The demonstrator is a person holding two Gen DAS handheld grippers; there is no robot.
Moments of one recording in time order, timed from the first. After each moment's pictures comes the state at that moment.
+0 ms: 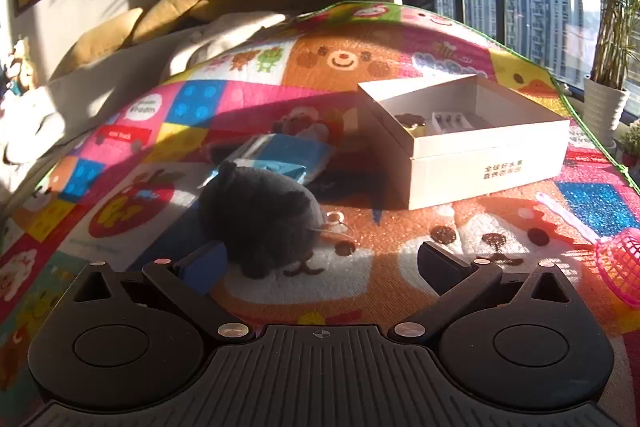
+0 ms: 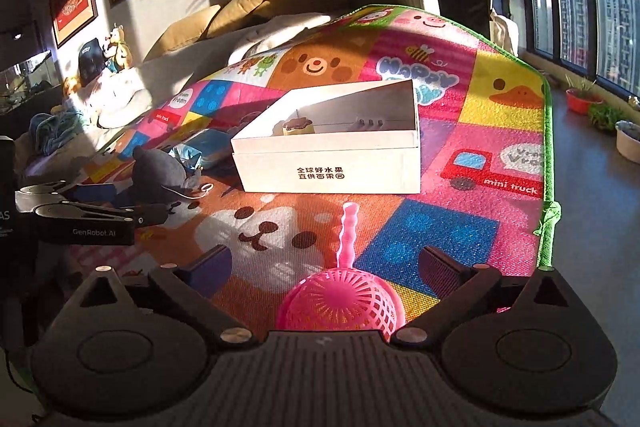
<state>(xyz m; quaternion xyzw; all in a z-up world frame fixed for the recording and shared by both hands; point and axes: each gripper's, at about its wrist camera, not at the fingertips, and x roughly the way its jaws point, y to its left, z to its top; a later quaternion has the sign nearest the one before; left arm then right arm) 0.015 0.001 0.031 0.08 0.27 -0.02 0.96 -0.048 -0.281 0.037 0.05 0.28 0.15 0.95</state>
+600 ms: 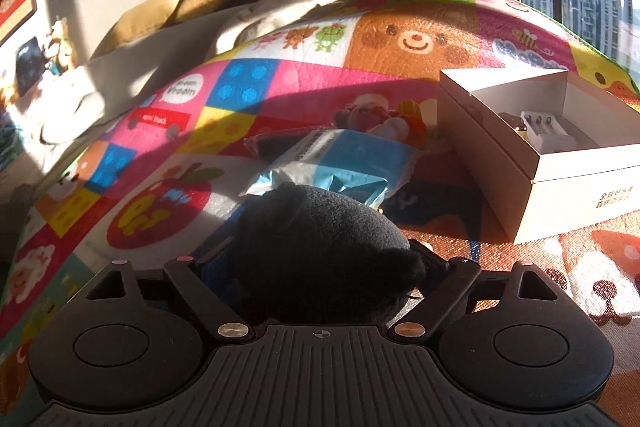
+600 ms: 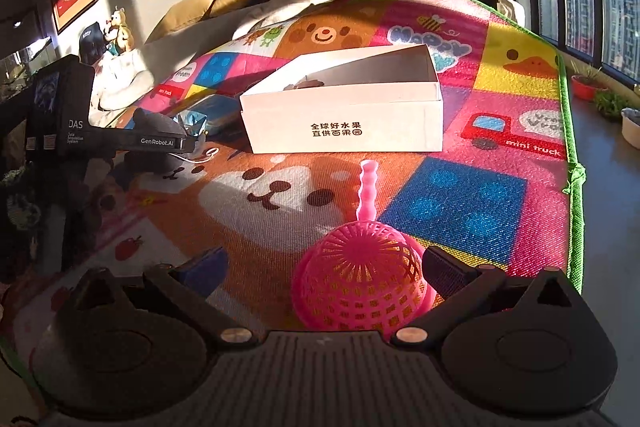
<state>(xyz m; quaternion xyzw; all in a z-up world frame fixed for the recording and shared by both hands) 0.073 0.016 0.016 0.08 0.28 0.04 0.95 -0.049 -0.265 0.006 0.05 0.30 0.15 0.94</state>
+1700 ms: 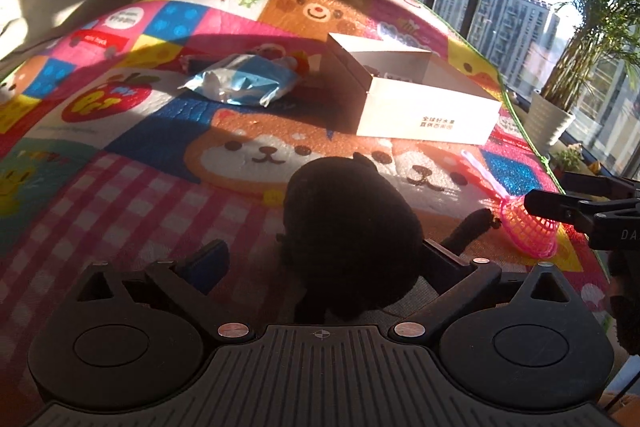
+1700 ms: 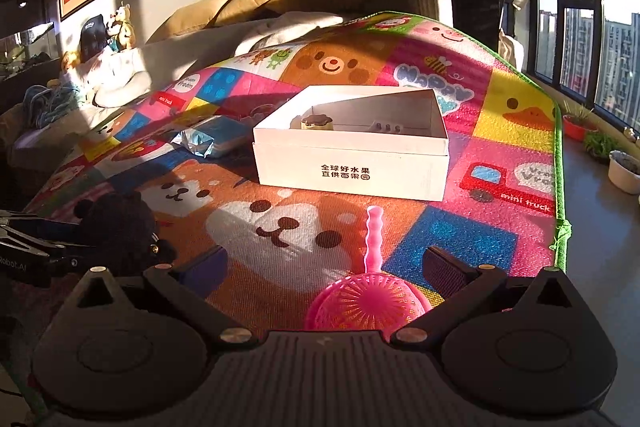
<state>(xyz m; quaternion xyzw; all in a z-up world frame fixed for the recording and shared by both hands) -0.060 0.044 0.027 -0.04 0.34 -0.12 0.93 -0.055 -0.242 0.034 0.00 0.27 0.14 0.95</state>
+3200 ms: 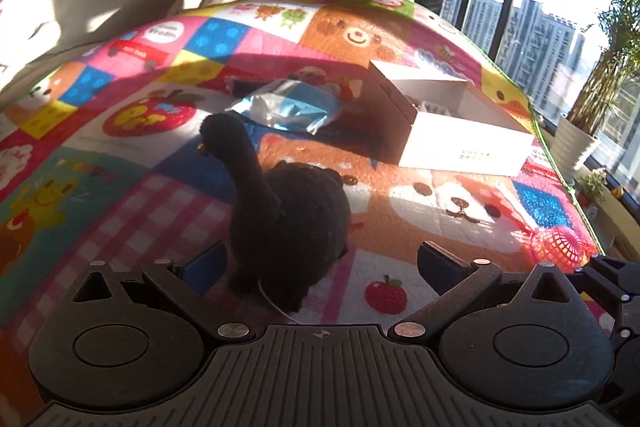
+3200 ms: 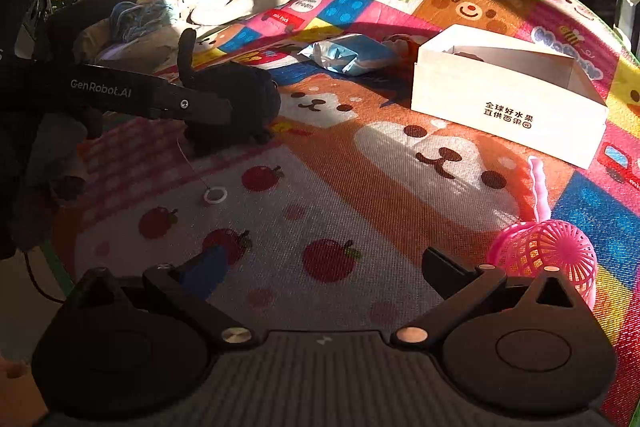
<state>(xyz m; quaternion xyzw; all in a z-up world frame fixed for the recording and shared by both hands) -0.050 0.061 0.039 -0.07 0.33 -0.09 0.94 -0.074 -0.169 0.005 -0.07 0.34 0.28 0.90</state>
